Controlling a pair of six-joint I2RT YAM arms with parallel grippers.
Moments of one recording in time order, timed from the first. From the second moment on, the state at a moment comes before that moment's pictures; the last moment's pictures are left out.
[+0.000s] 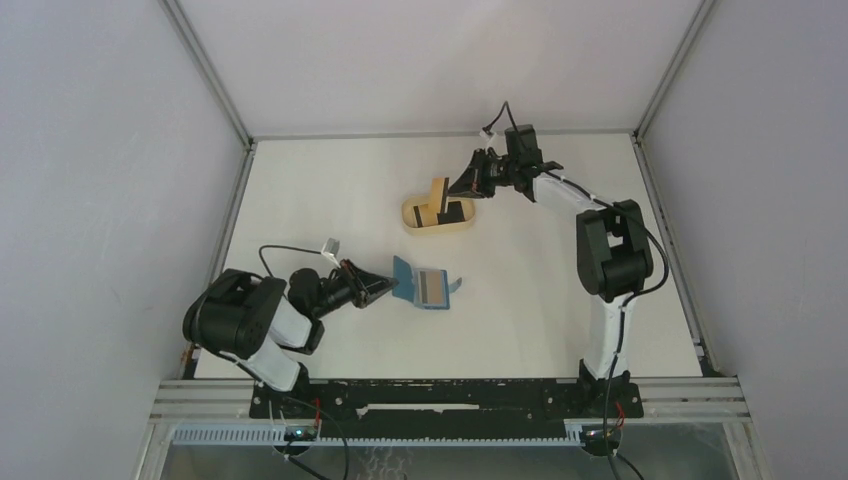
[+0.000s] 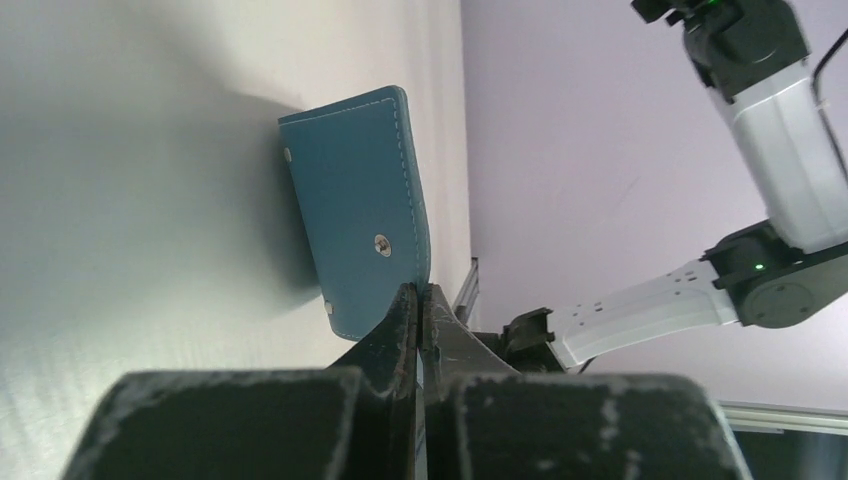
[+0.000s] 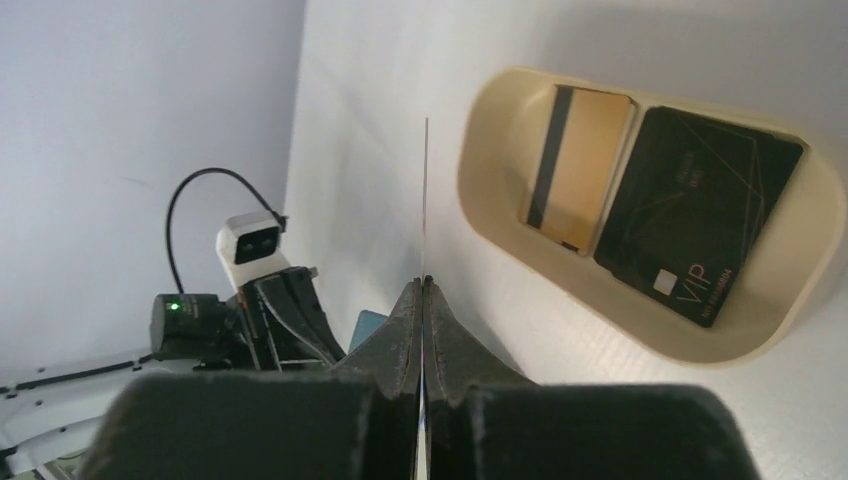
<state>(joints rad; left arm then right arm) -0.23 1.59 0.09 1.32 0.69 -1.26 0.29 2.00 1.50 -0.12 -0.81 0.66</state>
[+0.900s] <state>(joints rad) -0.25 1.21 0.22 0.58 0.46 -0.81 0.30 2.19 1.84 -0.45 -0.74 0.46</state>
